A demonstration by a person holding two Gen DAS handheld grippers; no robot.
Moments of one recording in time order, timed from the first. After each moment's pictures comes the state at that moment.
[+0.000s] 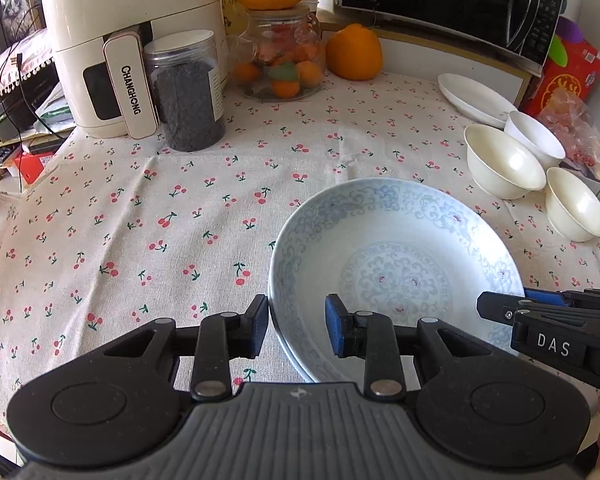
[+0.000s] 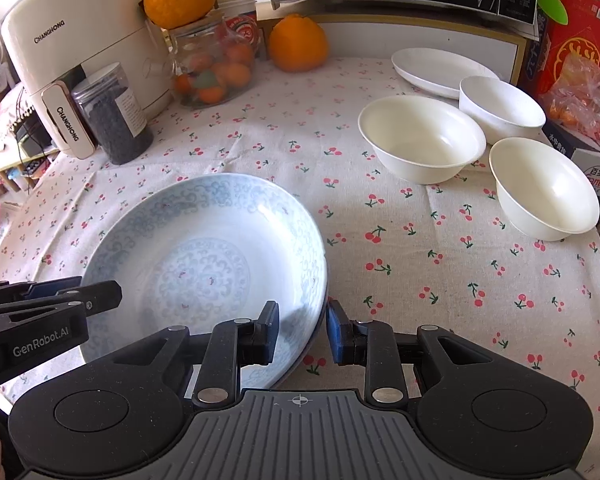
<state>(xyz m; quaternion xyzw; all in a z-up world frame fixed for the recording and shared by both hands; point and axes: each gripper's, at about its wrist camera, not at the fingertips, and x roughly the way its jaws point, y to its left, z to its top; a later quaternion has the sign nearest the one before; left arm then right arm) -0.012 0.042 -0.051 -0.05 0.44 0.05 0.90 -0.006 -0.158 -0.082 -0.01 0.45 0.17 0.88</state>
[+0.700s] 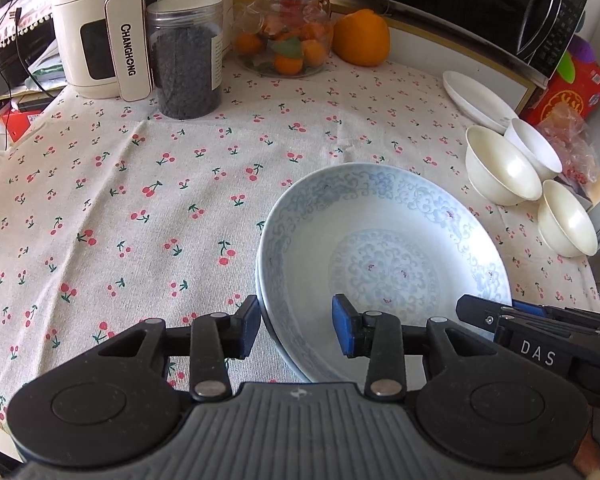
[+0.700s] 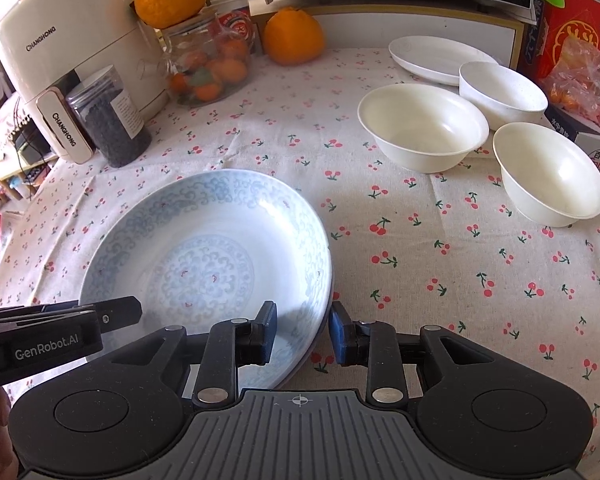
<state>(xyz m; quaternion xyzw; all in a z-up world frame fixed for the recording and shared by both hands) -0.005 0.049 -0.058 -0.11 0.46 0.04 0.88 0.001 -0.154 -0.084 0.01 0.45 0.16 0.88</state>
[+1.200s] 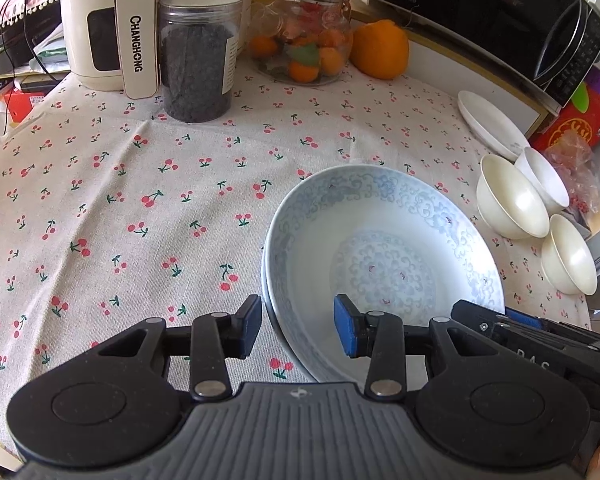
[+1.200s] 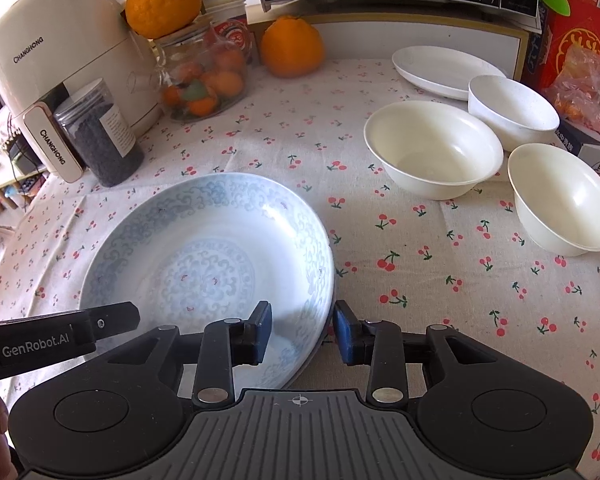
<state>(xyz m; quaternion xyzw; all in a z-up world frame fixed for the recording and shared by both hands) 0.009 0.063 -0.057 -0.14 0.46 0.05 0.87 0.017 -0.150 -0.078 0.01 0.44 0.16 0.88</state>
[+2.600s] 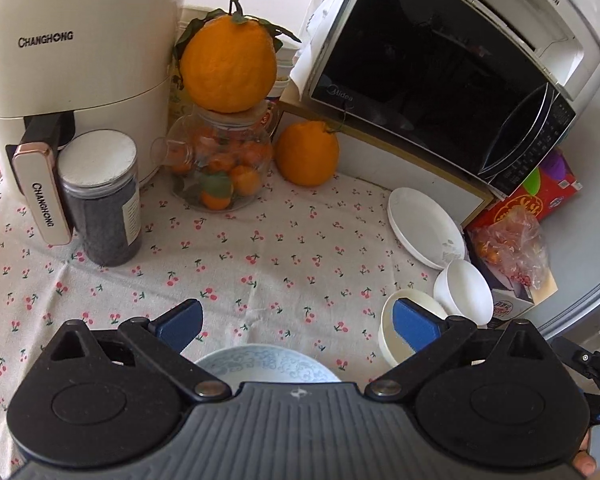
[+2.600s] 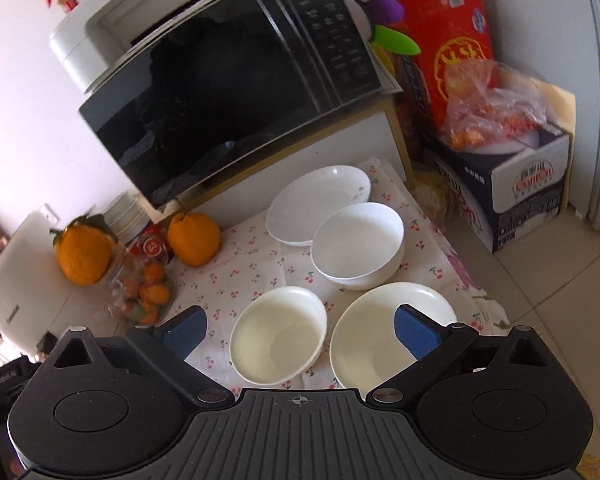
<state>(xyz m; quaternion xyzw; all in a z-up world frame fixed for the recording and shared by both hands) 0.100 0.038 0.029 -0.19 0.40 0.00 0.90 0.094 -0.341 0.008 0.26 0.36 0.09 0.89</state>
